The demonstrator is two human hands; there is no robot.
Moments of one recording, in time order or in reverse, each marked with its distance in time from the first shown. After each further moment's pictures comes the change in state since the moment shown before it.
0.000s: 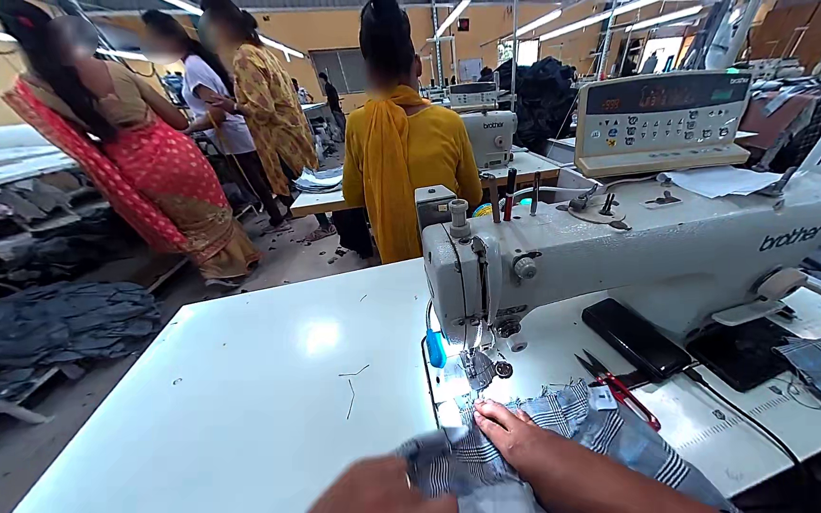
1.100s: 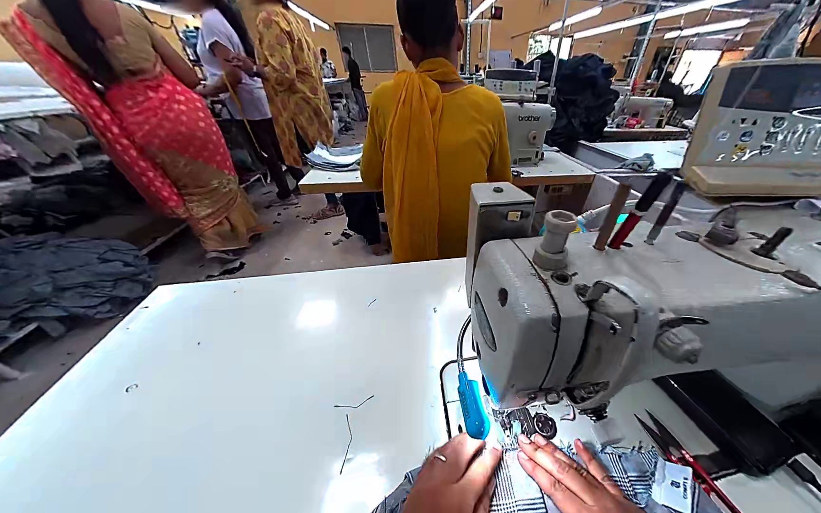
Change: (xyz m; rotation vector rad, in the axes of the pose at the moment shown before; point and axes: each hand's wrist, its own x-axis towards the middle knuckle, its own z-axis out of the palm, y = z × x) left_hand 0.029 -0.077 0.111 -0.154 0.263 -0.462; right_hand 0.005 0.049 0.020 -0.063 0.419 -0.105
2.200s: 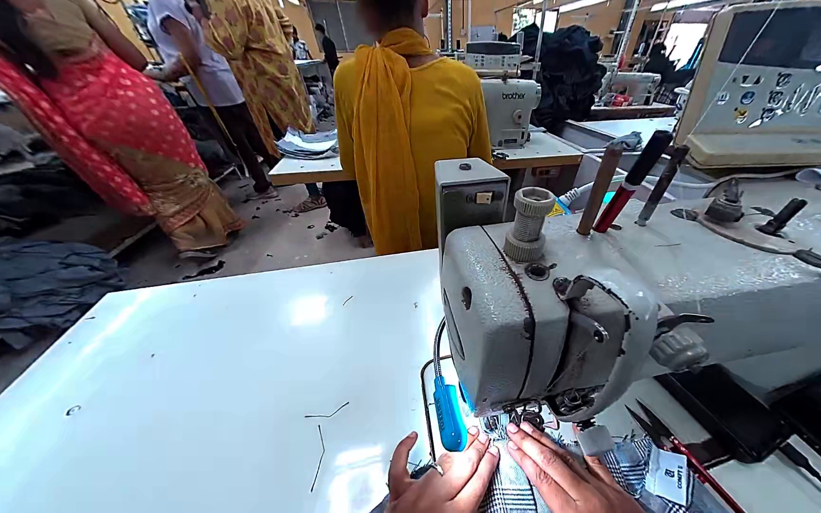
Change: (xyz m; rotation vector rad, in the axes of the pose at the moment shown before) left_hand 0.002 -0.002 0.007 0.338 0.007 0.135; right_hand 0.003 0.005 0.010 -0.160 0.118 -0.011
